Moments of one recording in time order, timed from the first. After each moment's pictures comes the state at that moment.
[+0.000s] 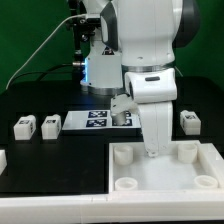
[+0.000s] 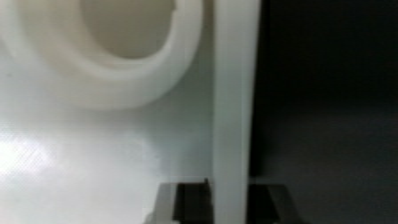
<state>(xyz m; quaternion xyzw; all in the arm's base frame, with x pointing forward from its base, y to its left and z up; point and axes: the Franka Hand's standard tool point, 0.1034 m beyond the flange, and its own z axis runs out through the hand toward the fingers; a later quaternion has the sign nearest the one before) 0.496 0.063 0.007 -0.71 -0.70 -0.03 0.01</state>
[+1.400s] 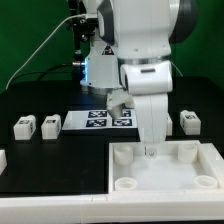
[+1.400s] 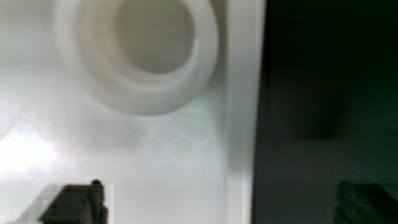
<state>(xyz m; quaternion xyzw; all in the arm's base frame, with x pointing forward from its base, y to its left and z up) 0.502 0.059 0.036 -0.73 -0.69 -0.04 -0.01</state>
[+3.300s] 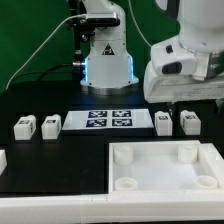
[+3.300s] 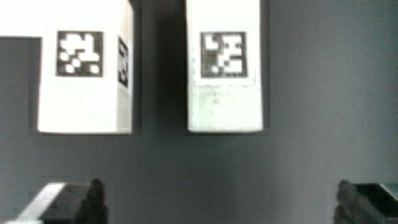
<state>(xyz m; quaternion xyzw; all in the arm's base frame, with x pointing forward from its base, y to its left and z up) 0.428 0.158 0.053 -0.97 0.00 0.23 0.02</state>
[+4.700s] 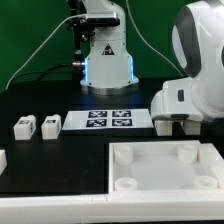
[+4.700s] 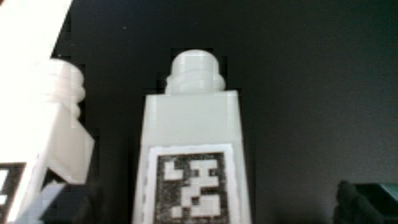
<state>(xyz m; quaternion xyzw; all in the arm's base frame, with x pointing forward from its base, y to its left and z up) 0.380 0.175 0.010 -0.90 0.03 0.43 -0.01</state>
